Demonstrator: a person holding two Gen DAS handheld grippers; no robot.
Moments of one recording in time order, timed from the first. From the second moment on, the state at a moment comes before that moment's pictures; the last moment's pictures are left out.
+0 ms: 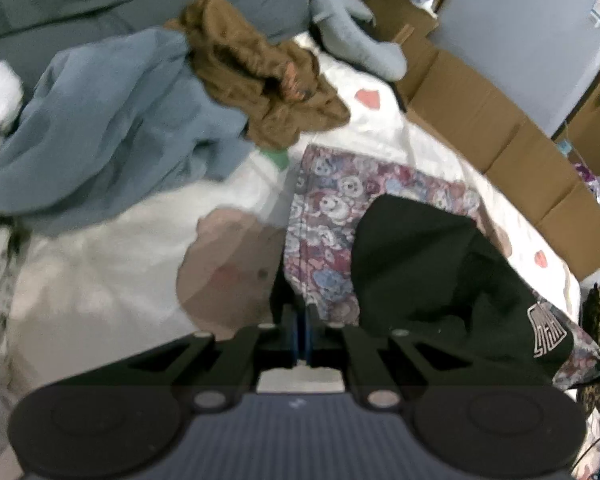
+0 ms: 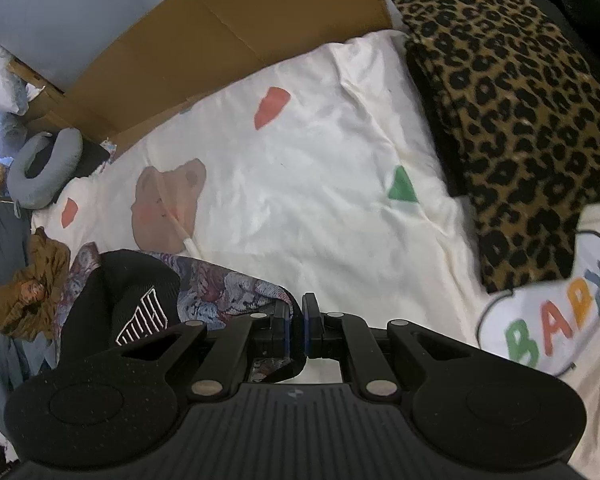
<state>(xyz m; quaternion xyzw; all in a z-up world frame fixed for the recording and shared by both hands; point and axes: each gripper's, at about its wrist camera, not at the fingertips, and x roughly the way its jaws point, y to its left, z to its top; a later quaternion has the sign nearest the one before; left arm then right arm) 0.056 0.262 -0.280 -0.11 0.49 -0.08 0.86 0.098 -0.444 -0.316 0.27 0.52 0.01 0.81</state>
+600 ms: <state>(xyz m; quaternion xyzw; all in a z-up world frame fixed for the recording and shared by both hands) -0.036 0.300 -0.296 -0.11 0.57 -0.07 0.81 0.055 -0.454 -0.297 0.25 0.53 0.02 0.81</state>
